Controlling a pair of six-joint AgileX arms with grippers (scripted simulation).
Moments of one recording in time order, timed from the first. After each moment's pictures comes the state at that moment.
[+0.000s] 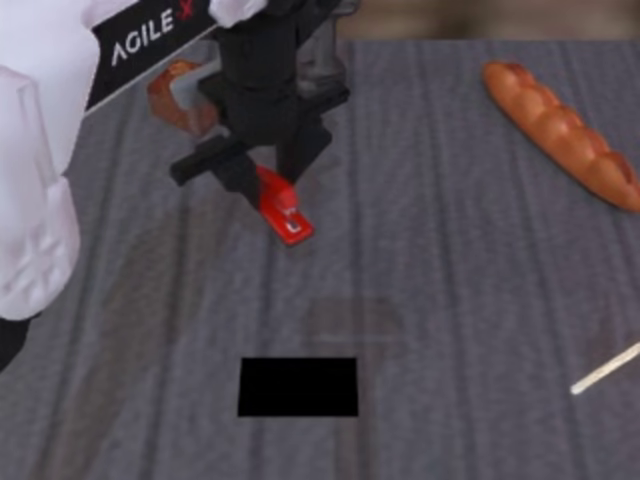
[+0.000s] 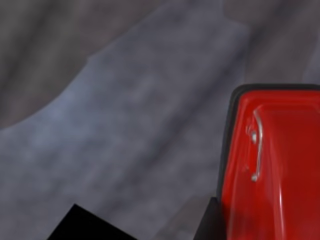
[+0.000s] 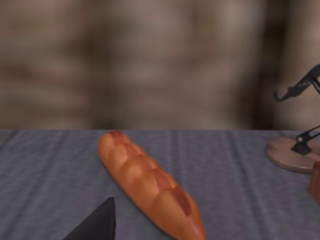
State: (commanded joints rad) left arm -0.53 2.32 2.15 -1.41 0.00 -1.13; right arm 0.00 0.00 0.00 0.00 0.00 0.00
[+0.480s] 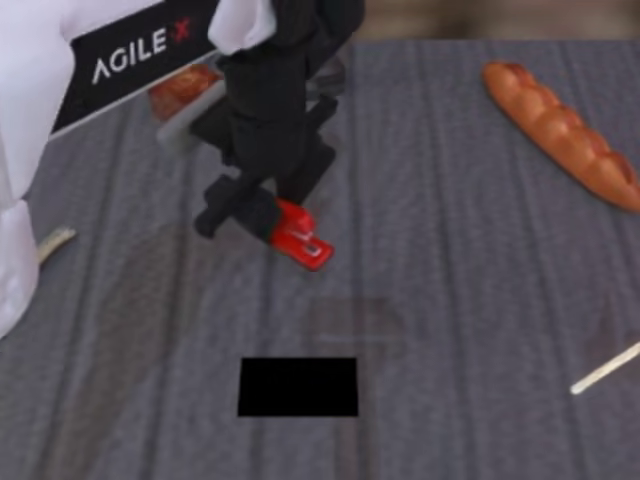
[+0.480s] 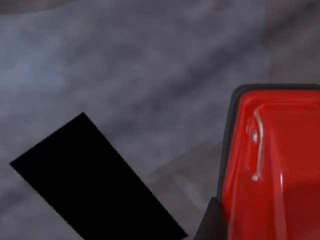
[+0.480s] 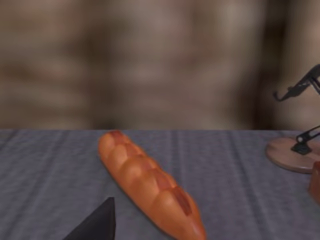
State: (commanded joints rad) left arm -0.60 2.18 1.93 -1.34 0.00 -1.52; right arm 0.00 0.00 0.00 0.00 0.00 0.00
